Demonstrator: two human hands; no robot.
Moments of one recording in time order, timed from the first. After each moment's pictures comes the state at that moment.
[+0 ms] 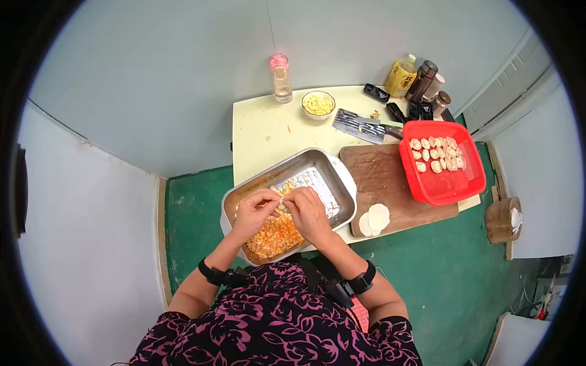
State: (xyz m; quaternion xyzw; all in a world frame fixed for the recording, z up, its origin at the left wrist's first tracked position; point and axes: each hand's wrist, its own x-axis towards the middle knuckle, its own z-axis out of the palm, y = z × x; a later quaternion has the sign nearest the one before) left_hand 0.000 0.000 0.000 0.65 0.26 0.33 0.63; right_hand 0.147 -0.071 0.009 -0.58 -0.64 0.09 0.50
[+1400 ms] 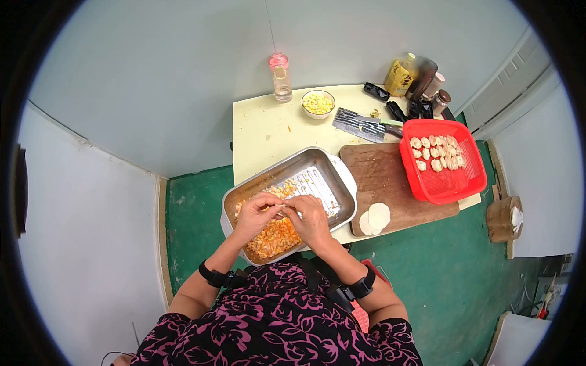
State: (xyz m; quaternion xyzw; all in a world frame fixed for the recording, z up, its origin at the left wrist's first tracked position) left_hand -0.003 -0.006 -0.007 0.63 0.28 0.31 0.66; right_hand 0.141 -0.084 0.008 -0.63 -0.61 0.13 0.47
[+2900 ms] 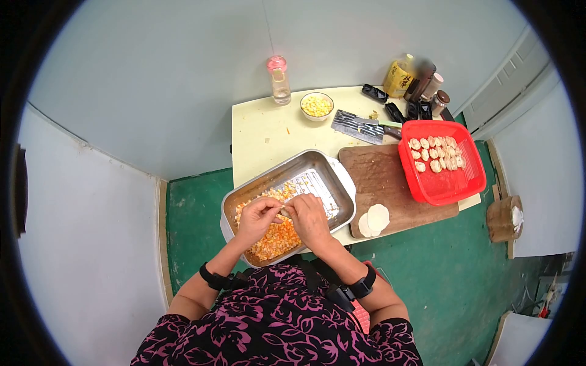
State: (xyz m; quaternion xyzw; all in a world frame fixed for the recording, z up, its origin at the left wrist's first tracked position) left_hand 0.004 -0.015 -0.001 0.63 0.29 0.33 0.64; right_hand 0.146 -0.081 0.007 -0.63 -0.64 0.07 0.43
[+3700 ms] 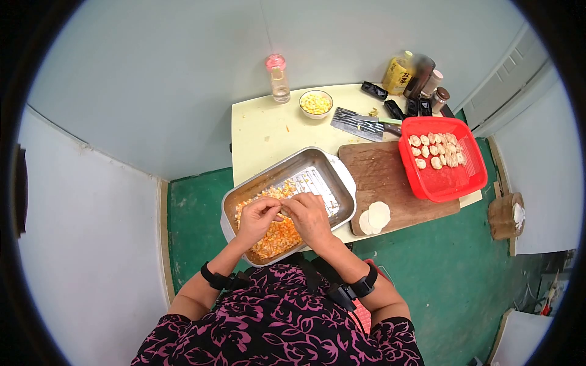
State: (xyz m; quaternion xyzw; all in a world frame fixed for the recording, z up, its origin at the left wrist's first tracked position) left_hand 0.004 -0.019 -0.007 0.64 0.30 0.34 0.62; right_hand 0.147 -0.085 0.014 -0.62 -0.66 0.06 0.43
